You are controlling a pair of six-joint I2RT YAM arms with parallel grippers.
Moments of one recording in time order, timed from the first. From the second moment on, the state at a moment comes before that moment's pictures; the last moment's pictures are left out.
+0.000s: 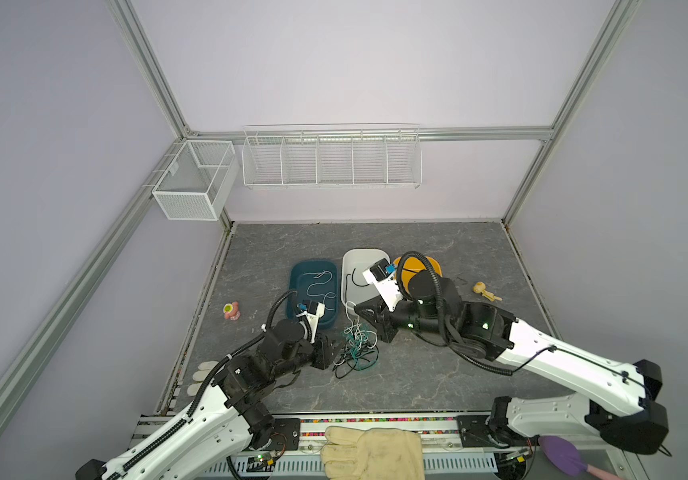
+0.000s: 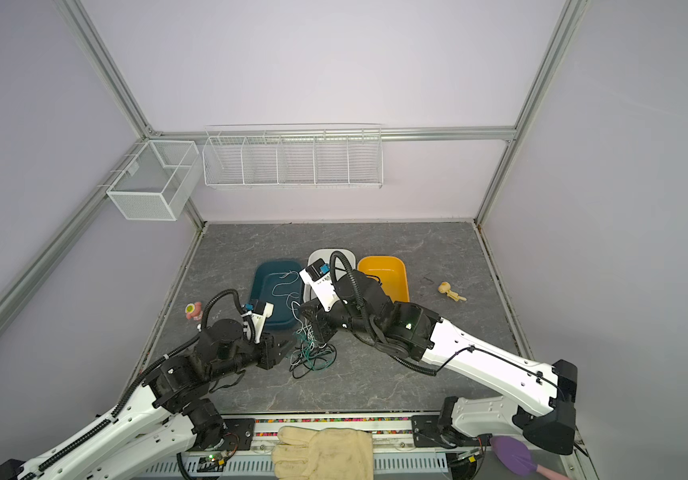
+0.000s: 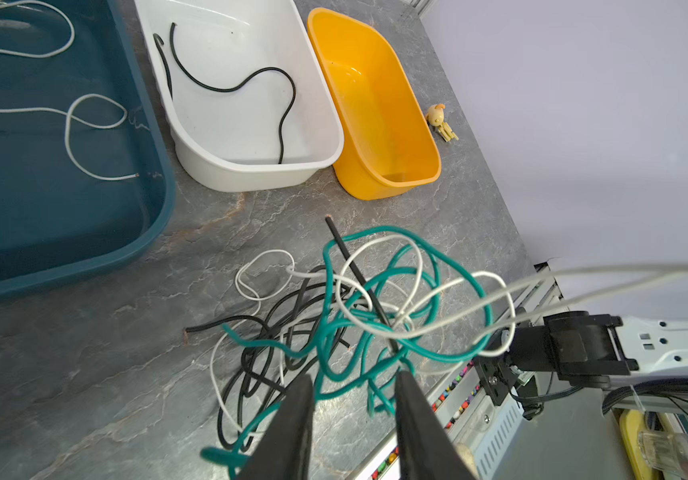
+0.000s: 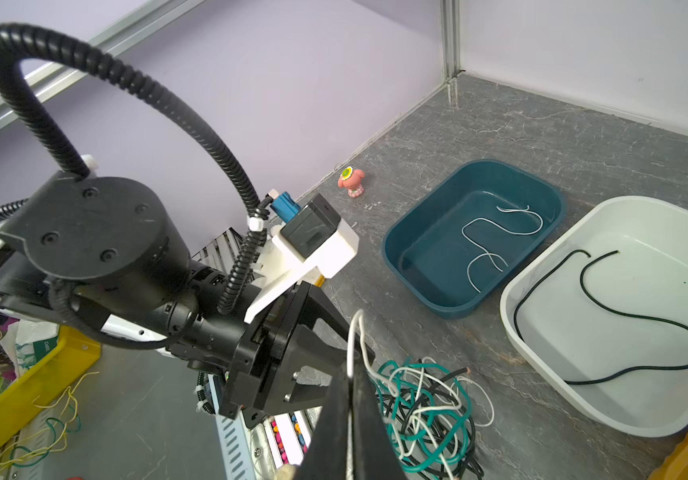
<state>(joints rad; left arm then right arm) -0.84 0.64 0.57 -0.46 0.13 -0.66 1.11 1.23 1.25 -0.44 -0.07 0.34</state>
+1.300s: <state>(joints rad) -0.84 0.55 0.22 -0.09 0.20 -0.81 1.11 1.21 1.23 -0.37 -0.11 0.37</state>
